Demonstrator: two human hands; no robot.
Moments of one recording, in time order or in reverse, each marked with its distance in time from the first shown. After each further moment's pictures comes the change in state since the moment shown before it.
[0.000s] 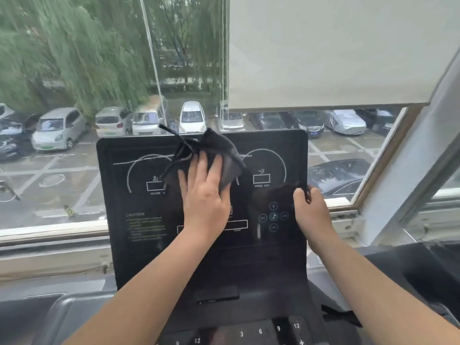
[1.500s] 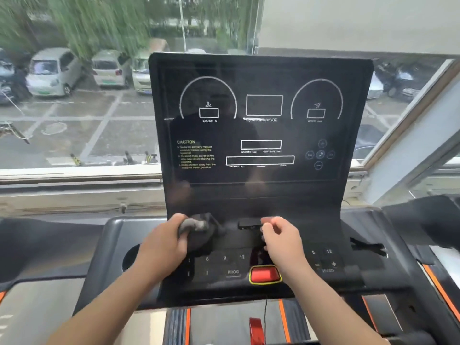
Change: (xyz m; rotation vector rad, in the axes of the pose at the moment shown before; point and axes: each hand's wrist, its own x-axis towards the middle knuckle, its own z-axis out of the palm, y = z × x) left_hand -0.202 -0.171 -0.124 0.046 -0.611 -0.367; right_hand -0.190 0.107 0.124 -0.100 -0.213 0.179
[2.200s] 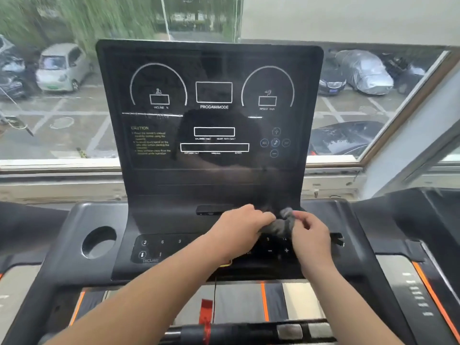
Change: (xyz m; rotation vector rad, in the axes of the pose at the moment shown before) left_hand 0.010 0.205 0.127 0.250 -0.255 0.609; right_hand 0.023 0.049 -0.154 0.141 0.166 -0.049
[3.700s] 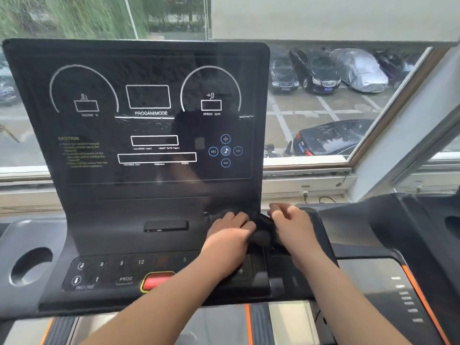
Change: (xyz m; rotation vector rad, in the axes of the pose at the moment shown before) left_hand 0.095 0.040 0.078 0.124 0.118 -0.132; right_hand 0.106 0.000 -0.058 -0.060 -0.207 0.031
